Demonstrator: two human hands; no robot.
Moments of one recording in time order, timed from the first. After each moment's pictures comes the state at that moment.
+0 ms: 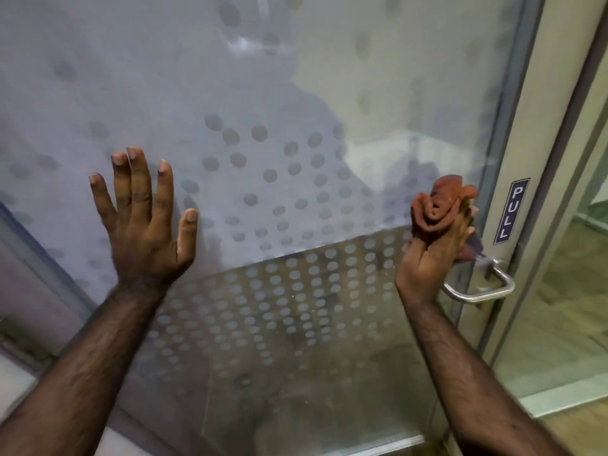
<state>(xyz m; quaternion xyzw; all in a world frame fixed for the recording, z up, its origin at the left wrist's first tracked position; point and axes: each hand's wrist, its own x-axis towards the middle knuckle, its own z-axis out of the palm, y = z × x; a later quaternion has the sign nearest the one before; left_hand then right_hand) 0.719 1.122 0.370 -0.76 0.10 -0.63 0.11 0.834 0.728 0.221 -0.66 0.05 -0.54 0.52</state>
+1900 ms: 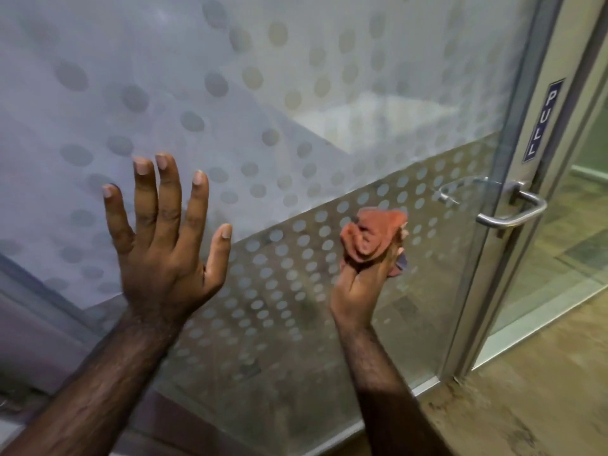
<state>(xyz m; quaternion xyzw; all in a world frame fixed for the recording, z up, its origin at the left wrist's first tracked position) 0.716 1.164 0.294 -0.78 0.18 -0.59 0.14 0.764 0.937 0.123 -0.64 0.03 -0.51 0.58</state>
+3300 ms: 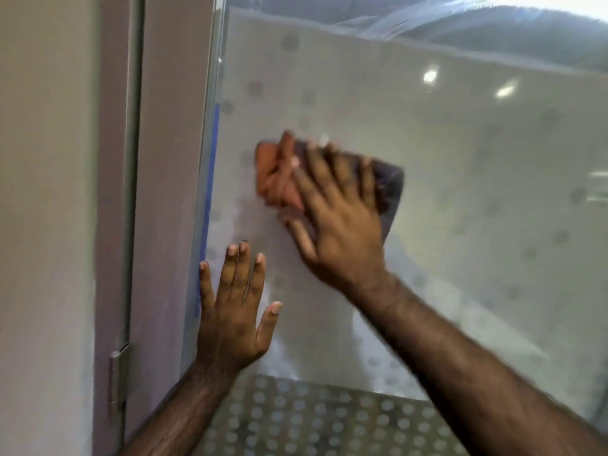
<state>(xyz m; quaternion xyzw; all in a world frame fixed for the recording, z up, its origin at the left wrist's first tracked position) 0.694 1.204 0.367 -0.76 -0.04 -0.65 0.05 0.739 1.031 0.542 -0.66 -0.39 -0.64 0.07</state>
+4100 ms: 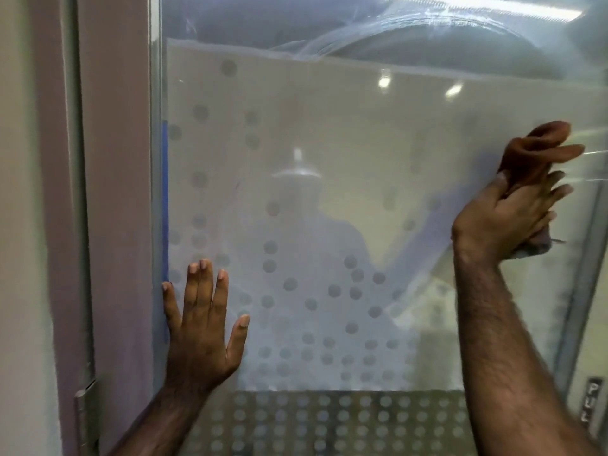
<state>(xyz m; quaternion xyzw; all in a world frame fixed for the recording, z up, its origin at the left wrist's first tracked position) 0.693 1.204 0.370 -0.76 -0.02 -0.65 0.07 0.806 0.836 0.588 -0.61 0.10 -0.61 0.50</state>
